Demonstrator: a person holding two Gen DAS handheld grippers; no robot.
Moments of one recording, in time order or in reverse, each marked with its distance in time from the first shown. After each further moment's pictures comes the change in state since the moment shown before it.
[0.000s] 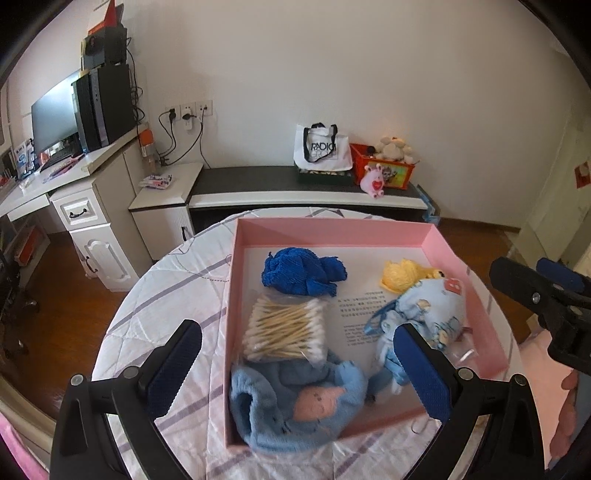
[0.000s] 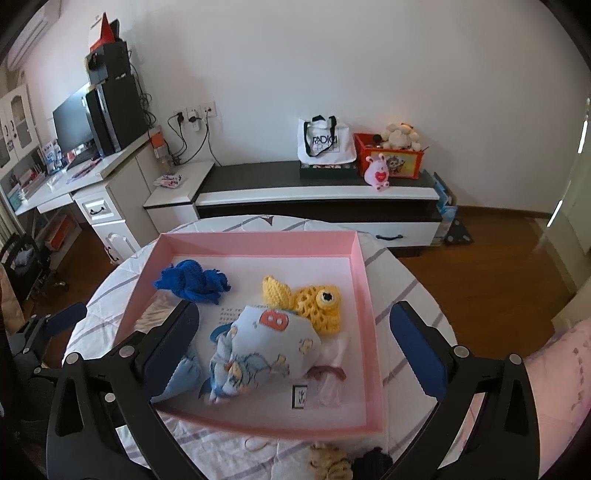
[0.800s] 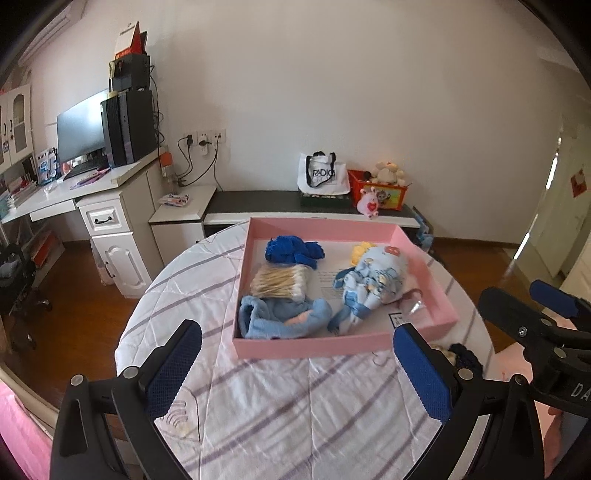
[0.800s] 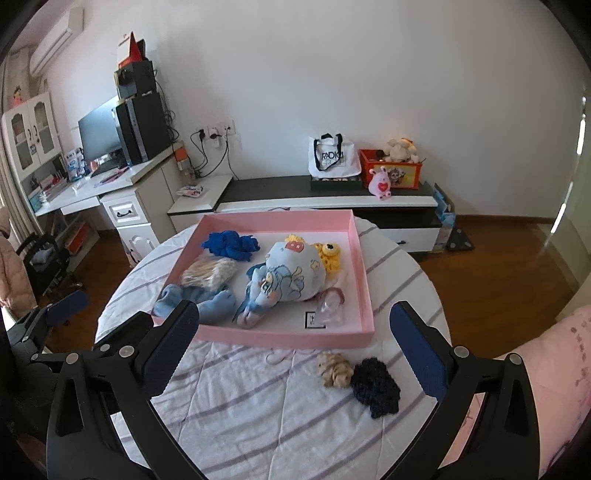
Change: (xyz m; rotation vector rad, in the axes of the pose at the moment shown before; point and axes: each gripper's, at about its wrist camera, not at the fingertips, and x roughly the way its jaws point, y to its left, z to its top) left arm -0.137 -0.031 -0.089 -0.010 -0.121 0.031; right arm -0.109 0.004 -0.075 -0.005 -0.092 0.044
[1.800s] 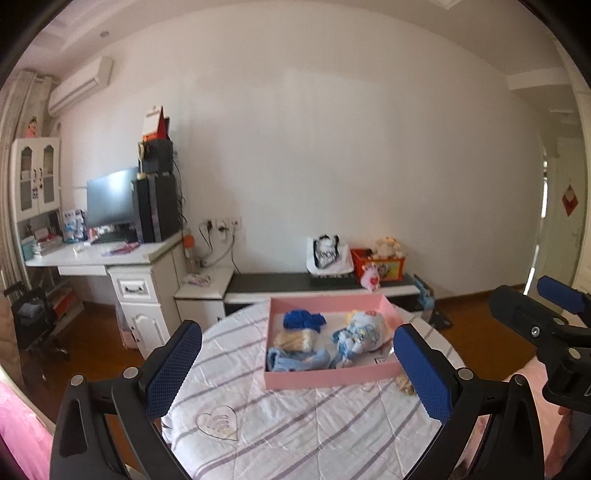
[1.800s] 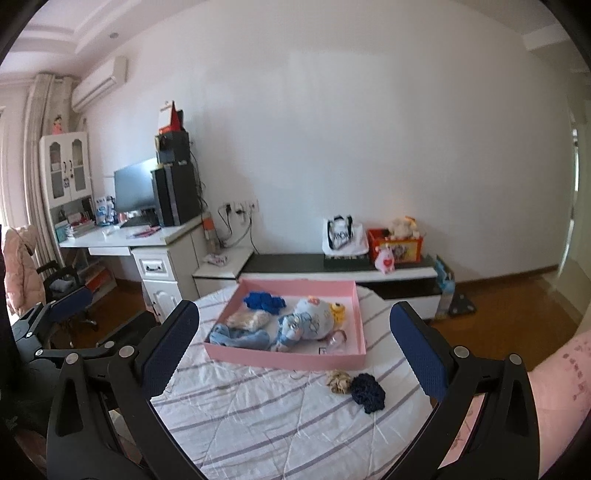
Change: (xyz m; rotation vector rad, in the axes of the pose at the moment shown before) left arm -0.166 -0.015 -0.067 0.036 -0.344 0.061; right arm -0.145 0.022 -0.034 -0.054 -0.343 0.042
